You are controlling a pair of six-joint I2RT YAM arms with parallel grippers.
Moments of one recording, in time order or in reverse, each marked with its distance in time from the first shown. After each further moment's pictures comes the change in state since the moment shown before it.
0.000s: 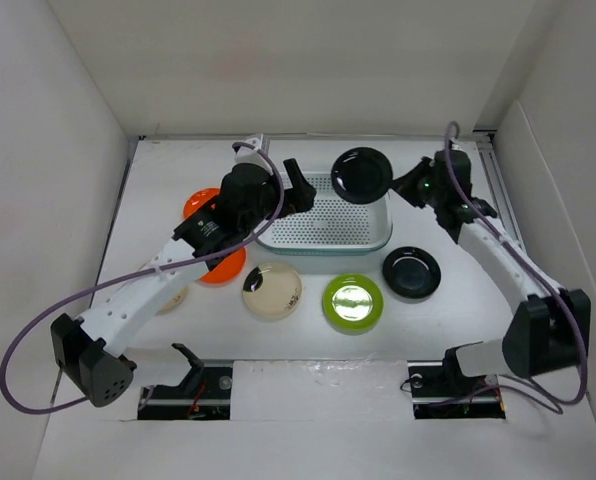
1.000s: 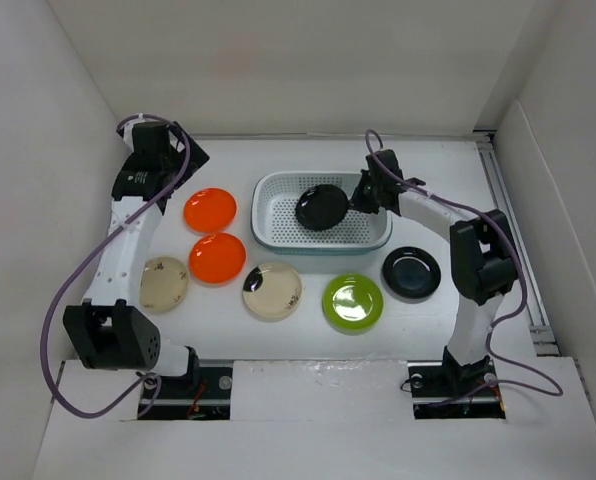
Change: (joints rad) left arm 0.660 0.158 0.193 -0.245 0.048 -0.025; right arm 0.192 0.580 0.310 -0.081 0.043 -0.082
